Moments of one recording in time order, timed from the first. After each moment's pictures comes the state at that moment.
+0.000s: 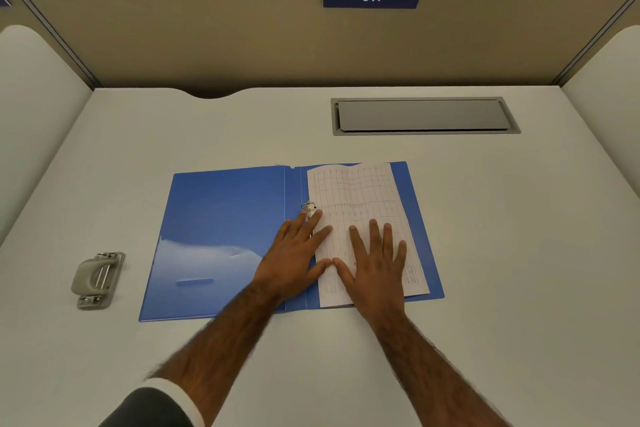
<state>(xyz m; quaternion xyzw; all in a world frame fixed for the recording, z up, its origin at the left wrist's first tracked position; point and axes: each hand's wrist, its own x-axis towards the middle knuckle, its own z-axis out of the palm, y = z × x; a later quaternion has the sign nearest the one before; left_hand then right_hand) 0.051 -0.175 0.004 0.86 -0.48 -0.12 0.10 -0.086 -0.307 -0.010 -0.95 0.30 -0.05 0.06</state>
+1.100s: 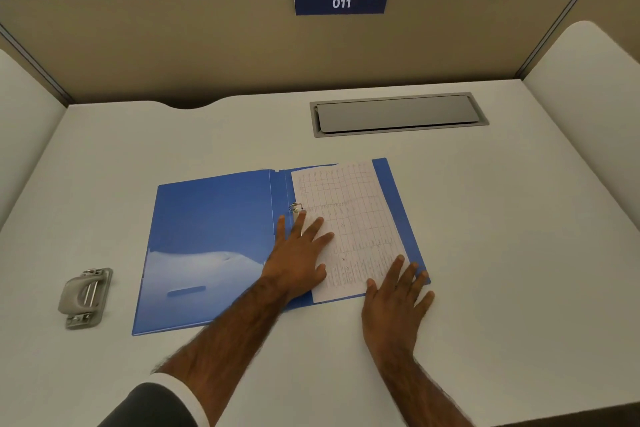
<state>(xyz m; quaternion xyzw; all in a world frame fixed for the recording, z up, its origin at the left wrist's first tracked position) 0.035 -0.198 0.027 0.85 -0.50 -0.16 -0.02 -0.152 -0.273 -0.024 -0.84 0.54 0.01 0.08</state>
